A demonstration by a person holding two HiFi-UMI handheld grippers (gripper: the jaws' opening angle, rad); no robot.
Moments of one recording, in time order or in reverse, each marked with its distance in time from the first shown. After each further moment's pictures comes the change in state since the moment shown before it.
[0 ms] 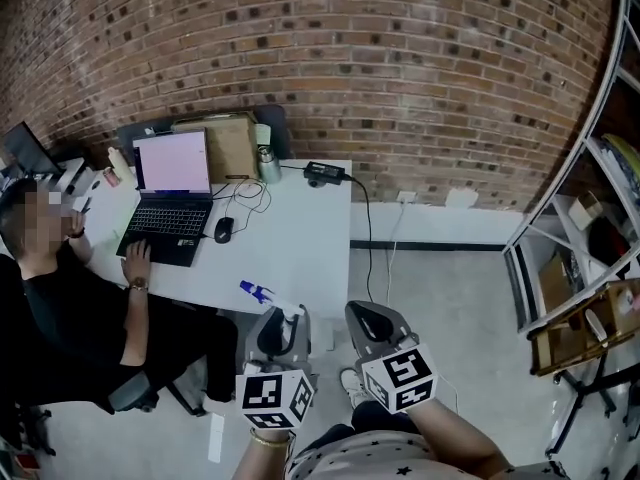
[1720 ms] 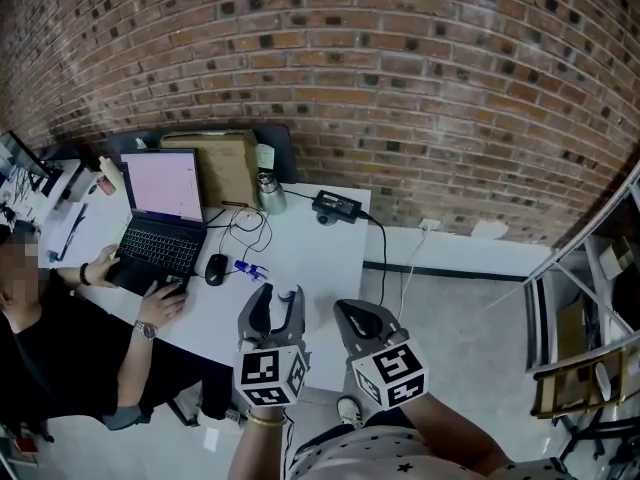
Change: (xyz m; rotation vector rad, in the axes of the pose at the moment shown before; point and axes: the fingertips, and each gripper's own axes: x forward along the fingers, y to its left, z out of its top) left arm 0.216 0.070 0.015 0.062 0.021 0.141; right arm 0.172 -0.105 0.024 0.008 0.058 0.162
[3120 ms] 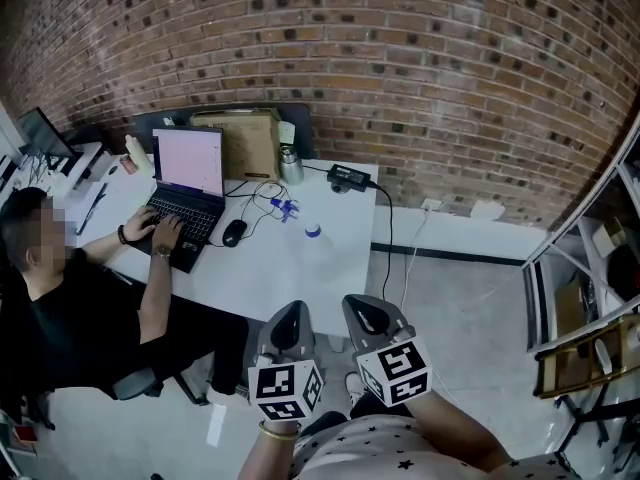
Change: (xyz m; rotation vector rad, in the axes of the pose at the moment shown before) left arm -0.161 -0.019 -0.024 -0.070 0.055 -0.004; right arm -0.085 0.103 -0.014 -0.046 -0.009 -0.049
